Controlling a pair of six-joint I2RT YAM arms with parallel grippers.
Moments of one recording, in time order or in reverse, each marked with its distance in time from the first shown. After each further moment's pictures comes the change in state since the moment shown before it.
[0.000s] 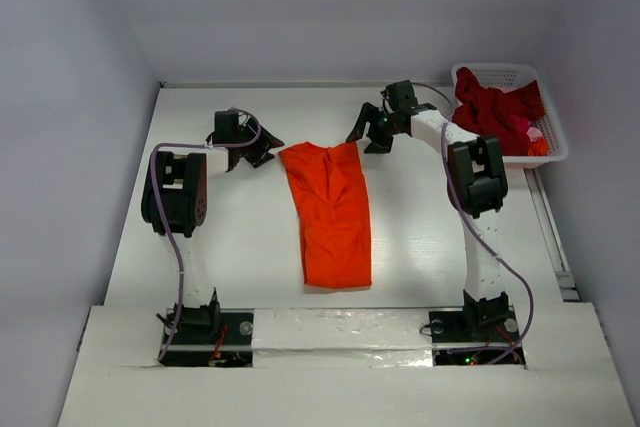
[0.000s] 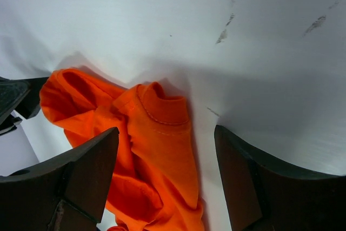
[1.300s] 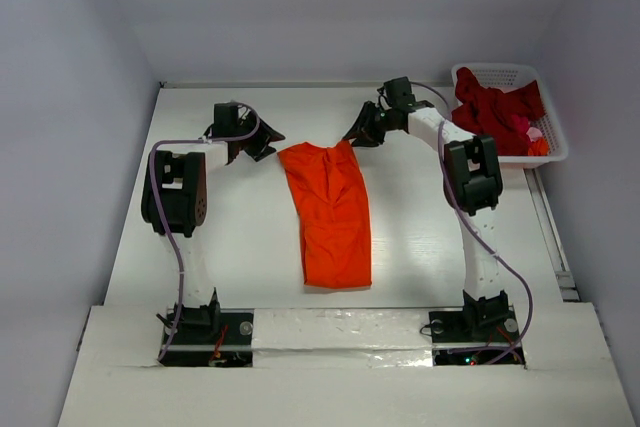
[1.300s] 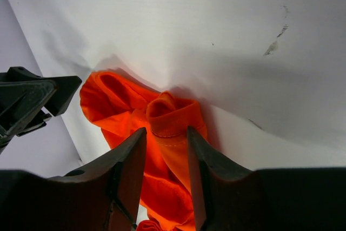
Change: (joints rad) left arm 0.000 0.000 0.077 -0.080 0.025 -0.026; right arm 0.003 0.057 0.080 0.006 -0.110 0.114
